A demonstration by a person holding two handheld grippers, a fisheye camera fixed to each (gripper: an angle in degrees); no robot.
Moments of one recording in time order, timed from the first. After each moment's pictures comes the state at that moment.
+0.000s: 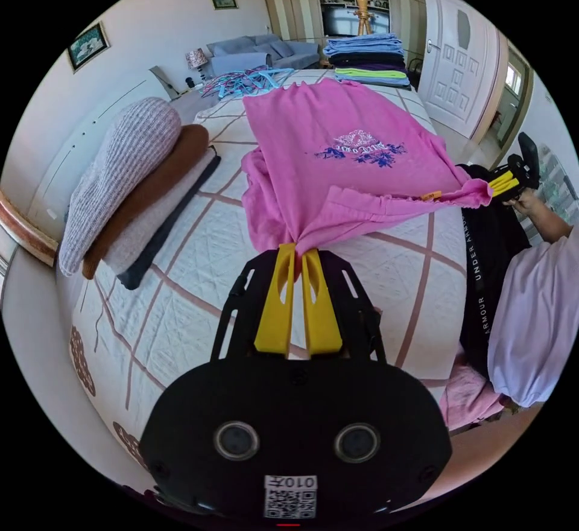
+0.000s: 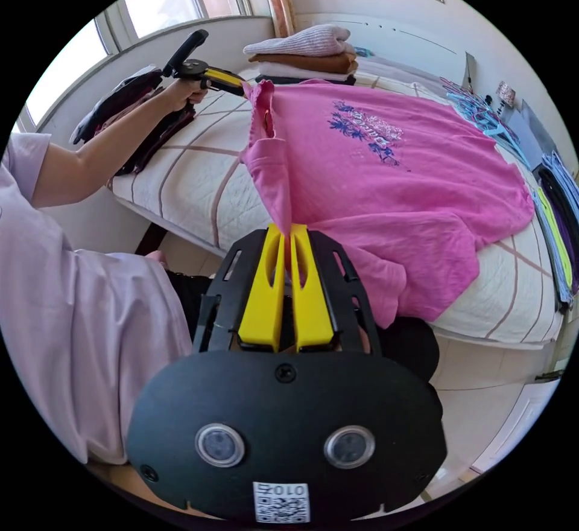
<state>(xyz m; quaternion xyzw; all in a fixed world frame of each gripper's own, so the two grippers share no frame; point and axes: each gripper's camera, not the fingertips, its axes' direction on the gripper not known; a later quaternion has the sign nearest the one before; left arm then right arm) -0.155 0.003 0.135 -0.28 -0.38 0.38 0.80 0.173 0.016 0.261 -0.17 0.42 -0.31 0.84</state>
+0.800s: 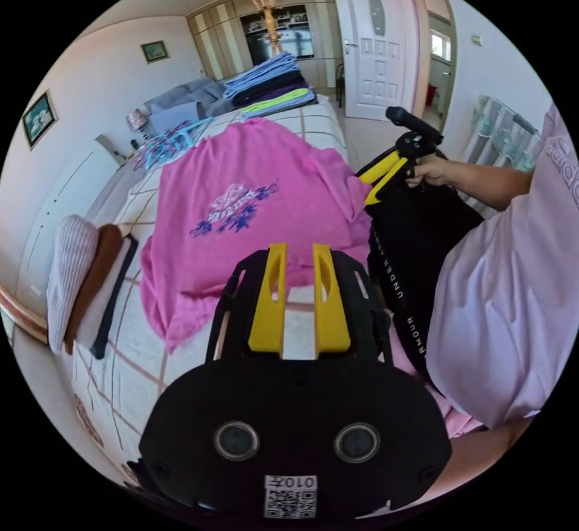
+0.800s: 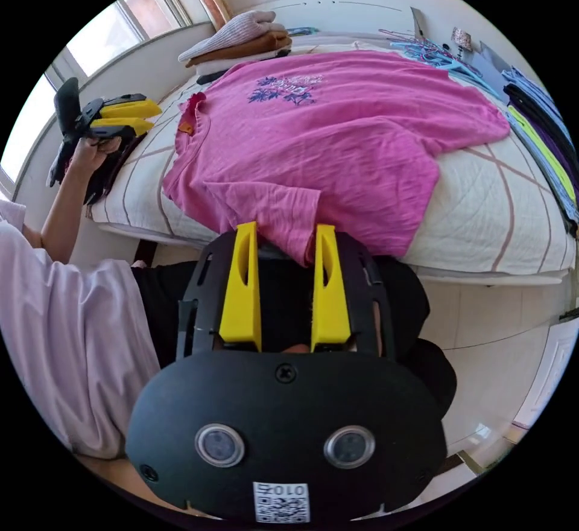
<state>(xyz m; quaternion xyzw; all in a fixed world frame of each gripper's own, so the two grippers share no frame) -0.093 0.213 0.128 -0.27 -0.23 0.51 0.78 0.196 0.002 0.152 -0.14 0.44 -0.21 0.86</state>
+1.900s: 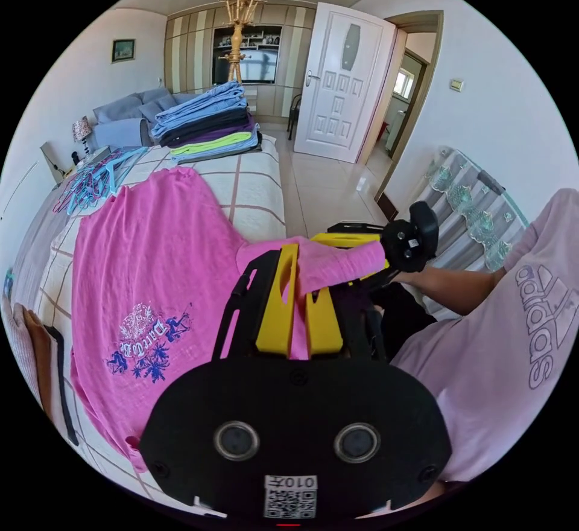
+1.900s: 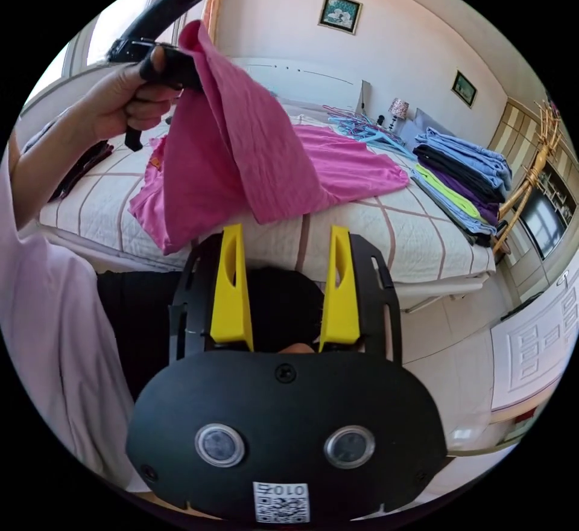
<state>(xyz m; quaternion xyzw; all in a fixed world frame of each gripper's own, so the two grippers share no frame) -0.053 0.203 0.197 -0.29 -0.10 0.46 0.83 0.160 0.154 0.192 0.05 0.58 -0.32 0.75</state>
